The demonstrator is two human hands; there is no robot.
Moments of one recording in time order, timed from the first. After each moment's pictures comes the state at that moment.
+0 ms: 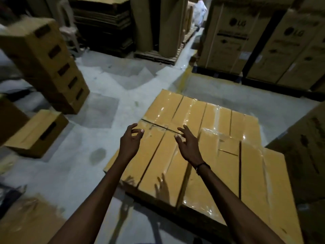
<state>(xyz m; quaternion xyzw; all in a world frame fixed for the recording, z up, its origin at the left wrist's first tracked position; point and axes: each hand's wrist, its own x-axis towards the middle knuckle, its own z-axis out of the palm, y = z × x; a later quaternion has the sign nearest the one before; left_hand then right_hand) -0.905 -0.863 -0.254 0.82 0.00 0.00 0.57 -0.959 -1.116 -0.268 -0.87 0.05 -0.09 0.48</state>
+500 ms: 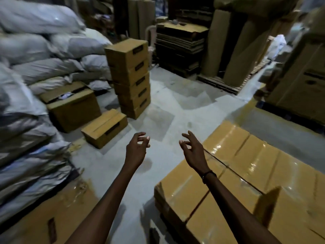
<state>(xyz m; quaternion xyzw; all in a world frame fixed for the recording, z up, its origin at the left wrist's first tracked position) -0.855 -0.586 -0.221 0.77 0.15 0.14 0.60 -0.803 -0.823 -0.236 -0.84 -0.12 -0.03 0.53</state>
